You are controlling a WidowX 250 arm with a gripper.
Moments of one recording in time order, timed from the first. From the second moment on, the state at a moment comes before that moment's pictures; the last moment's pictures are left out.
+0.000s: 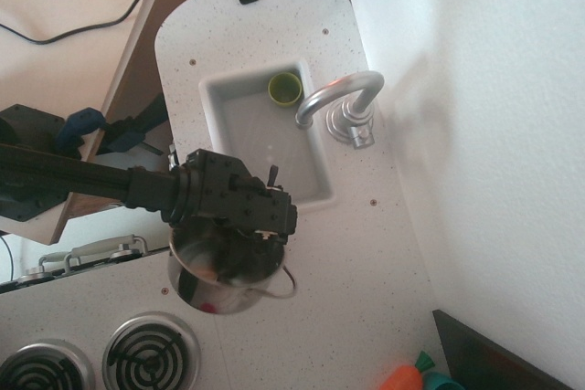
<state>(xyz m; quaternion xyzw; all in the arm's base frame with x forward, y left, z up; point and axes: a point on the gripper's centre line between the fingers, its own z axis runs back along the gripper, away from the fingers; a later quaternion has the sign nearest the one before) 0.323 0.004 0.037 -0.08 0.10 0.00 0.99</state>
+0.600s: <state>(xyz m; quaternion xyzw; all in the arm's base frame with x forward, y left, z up) 0.332 0.003 0.046 -0.02 0.12 0.01 0.99</state>
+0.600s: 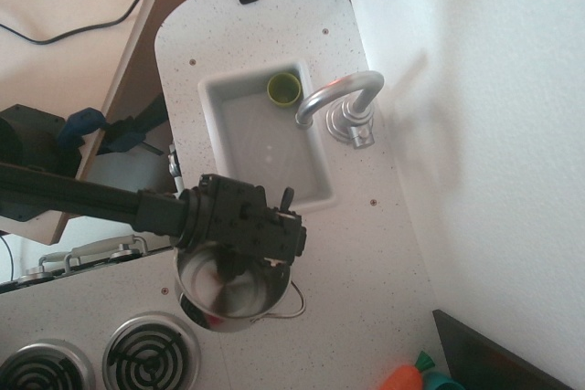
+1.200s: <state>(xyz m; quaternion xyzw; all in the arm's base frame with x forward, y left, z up) 0.340 -0.006 0.057 0.02 0.12 0.00 0.99</state>
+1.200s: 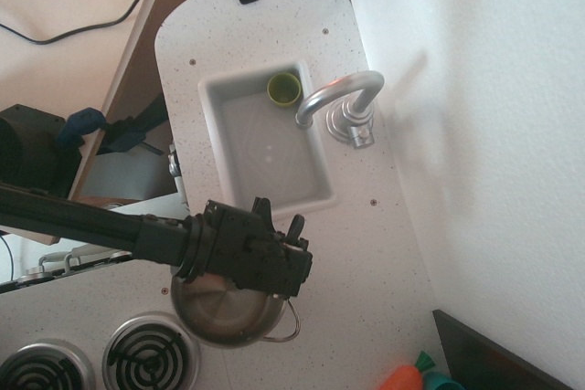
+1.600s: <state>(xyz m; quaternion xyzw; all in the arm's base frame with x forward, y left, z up) 0.342 -0.017 0.065 0.05 0.11 -0.04 0.99</state>
